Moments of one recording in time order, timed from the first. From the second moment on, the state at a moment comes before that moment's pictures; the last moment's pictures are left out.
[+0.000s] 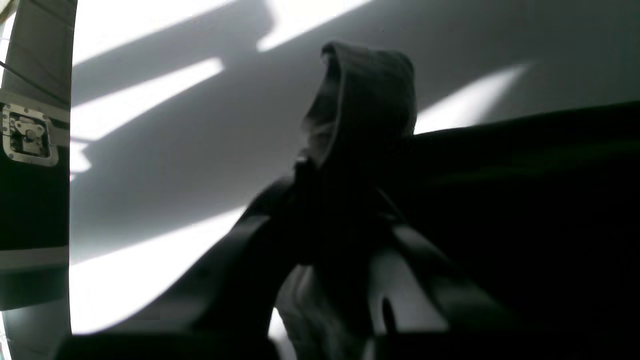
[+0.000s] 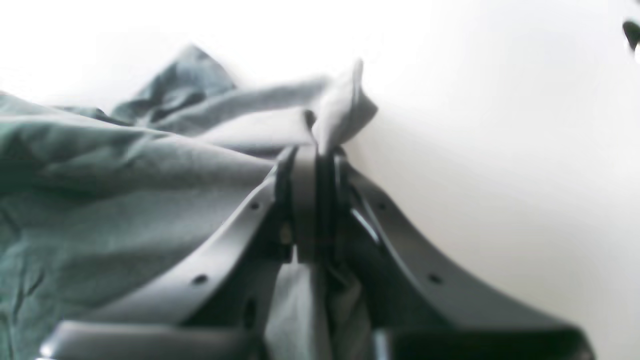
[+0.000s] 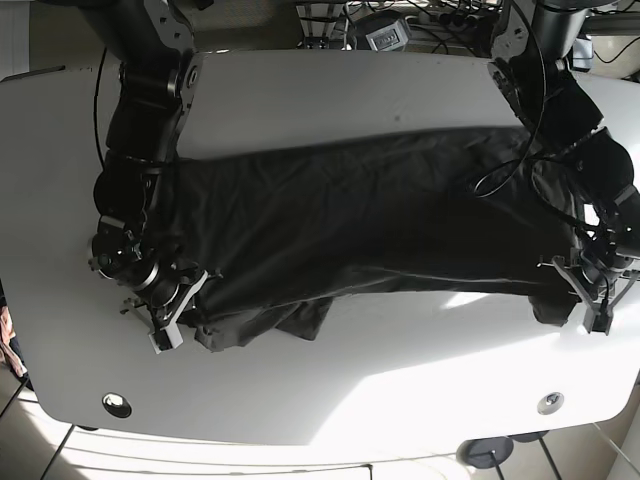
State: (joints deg) left arm -24.8 -15.2 -31.9 84.9 -2.7 -40.2 59.0; right arm 26.2 5.5 18.1 70.8 0.6 38.6 -35.3
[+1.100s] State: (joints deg) left arm -21.9 -15.6 -37.1 89.8 -3.5 -40.4 59.1; right arm 12.0 7.0 17.8 99.7 1.7 40.0 -46.4
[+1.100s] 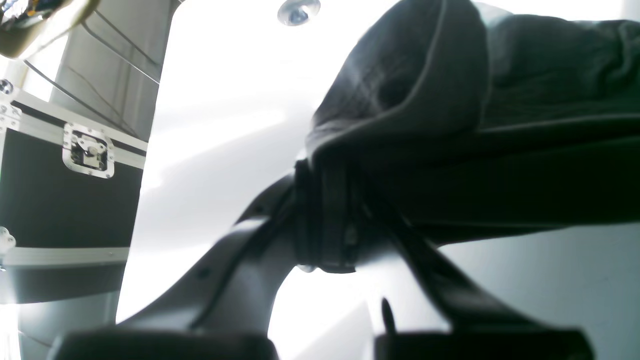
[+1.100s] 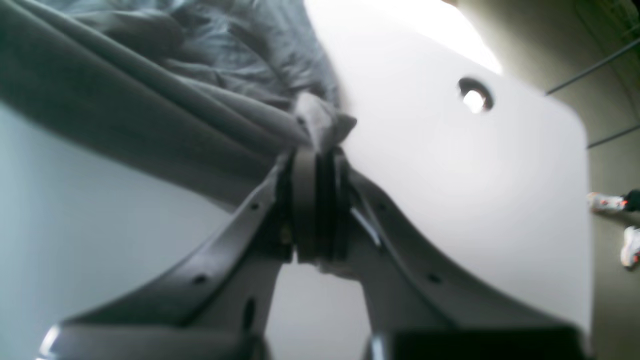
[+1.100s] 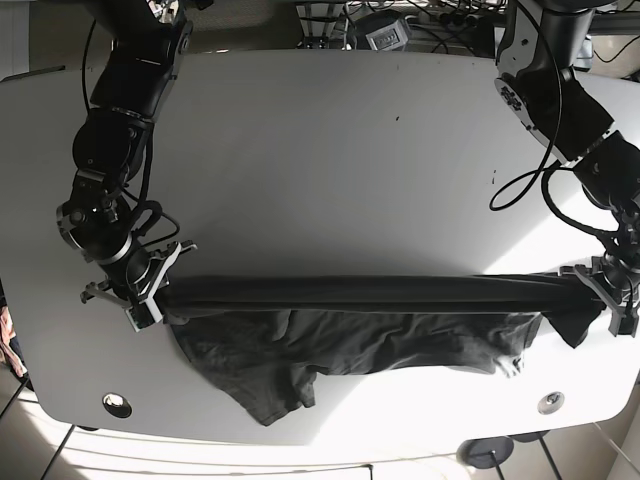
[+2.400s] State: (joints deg) left arm 3.6 -10.8 -41.2 107.9 -6.3 -40.3 59.1; right arm -5.6 0.9 33.1 105.3 2.9 40.0 -45.6
